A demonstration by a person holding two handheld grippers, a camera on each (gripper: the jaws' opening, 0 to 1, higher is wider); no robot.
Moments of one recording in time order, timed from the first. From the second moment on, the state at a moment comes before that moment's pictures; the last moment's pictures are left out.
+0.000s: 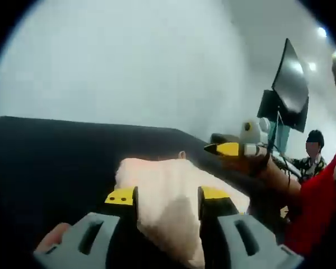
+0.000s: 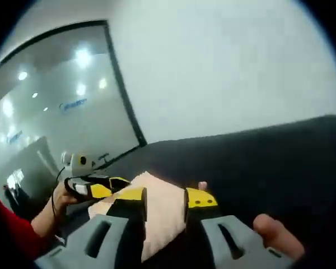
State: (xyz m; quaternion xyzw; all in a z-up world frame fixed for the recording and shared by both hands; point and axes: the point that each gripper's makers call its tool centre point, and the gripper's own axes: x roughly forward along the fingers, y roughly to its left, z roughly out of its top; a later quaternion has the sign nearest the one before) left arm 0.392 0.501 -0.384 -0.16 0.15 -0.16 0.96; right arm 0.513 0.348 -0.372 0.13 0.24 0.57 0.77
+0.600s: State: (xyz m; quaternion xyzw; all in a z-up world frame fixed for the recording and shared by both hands) left arm 0.370 0.497 -0.438 -0.30 0.32 -0.11 0.89; right arm 0.455 0.369 -0.445 0.10 0.38 0.53 0.75
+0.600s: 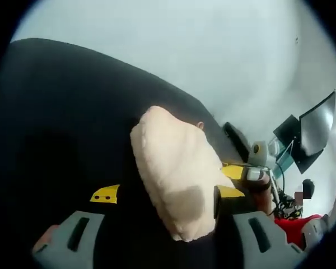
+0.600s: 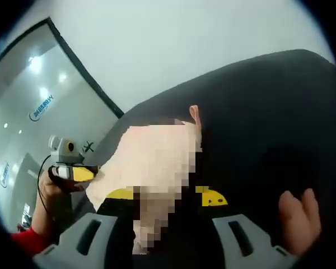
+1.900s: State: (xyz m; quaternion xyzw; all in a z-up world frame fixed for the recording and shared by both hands) left arm 0.350 0.291 -0.396 -0.26 0.30 -0.25 0.88; right arm 0.428 0.208 -0.401 0.11 0.33 0.52 0.78
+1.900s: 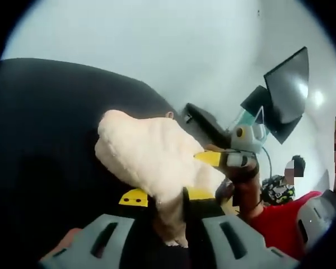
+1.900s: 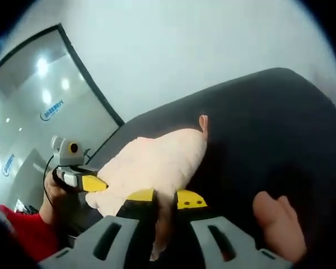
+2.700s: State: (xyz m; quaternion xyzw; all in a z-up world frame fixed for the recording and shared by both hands) left arm 0.348 0.300 -0.430 -0.14 0.25 -0.24 0.93; right arm 0.421 0.159 -0.411 0.03 0.21 0.57 0.79
